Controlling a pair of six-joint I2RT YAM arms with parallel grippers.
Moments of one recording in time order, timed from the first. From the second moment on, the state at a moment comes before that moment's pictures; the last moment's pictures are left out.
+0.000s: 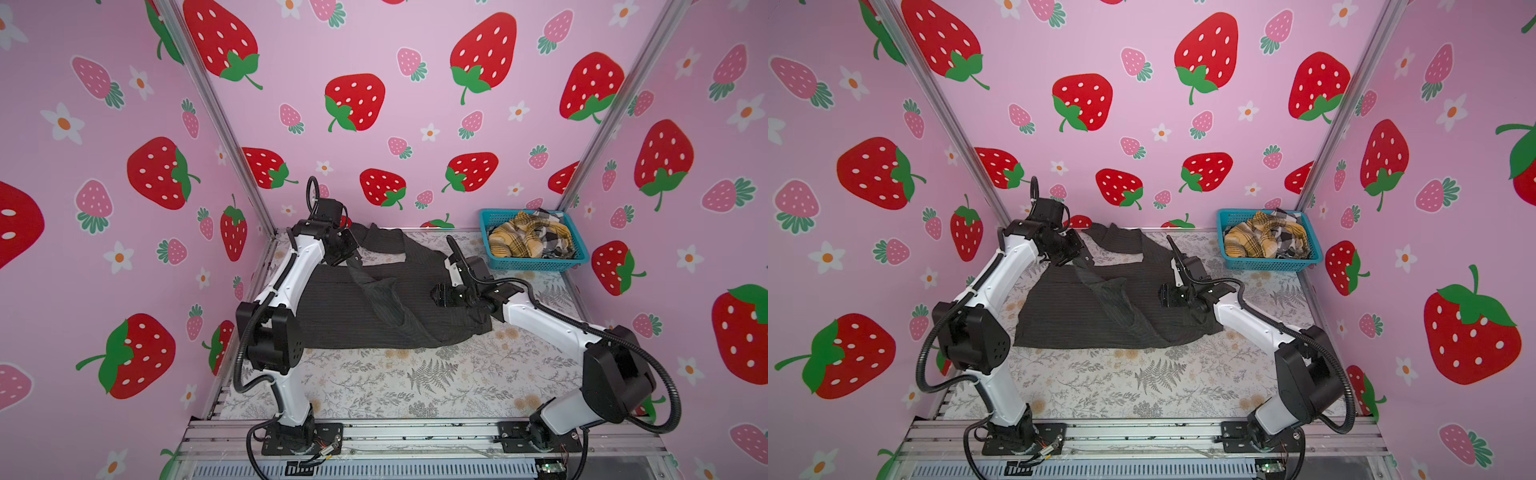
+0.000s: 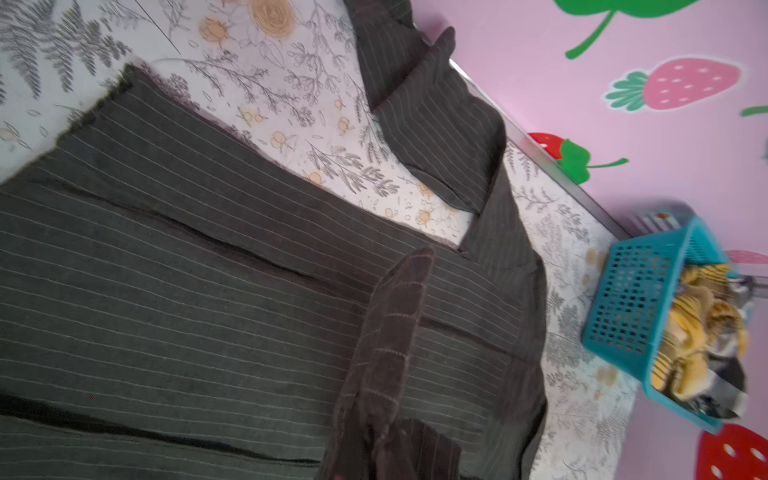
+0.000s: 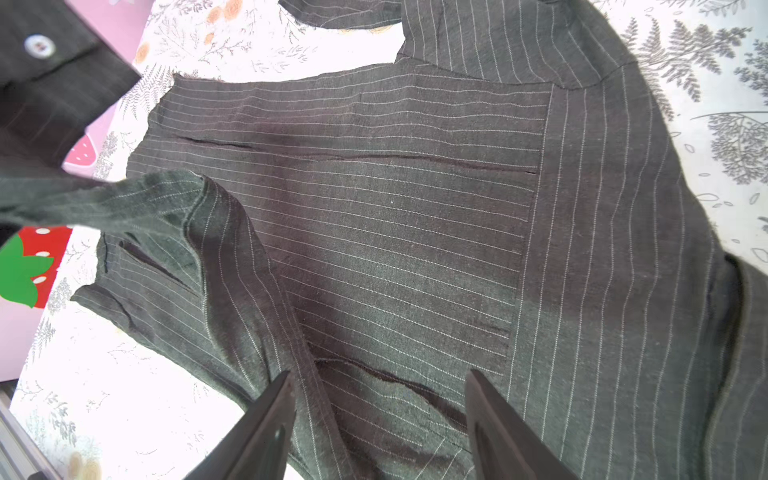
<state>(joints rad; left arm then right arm) -0.17 1.91 1.89 -1.01 0.09 -0.68 0.66 1.53 1.06 -0.32 -0.12 0.42</state>
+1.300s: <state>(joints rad) -0.19 1.96 2.01 -1.10 0.17 -0.65 0.85 1.59 1.12 -0.34 0.01 0.43</state>
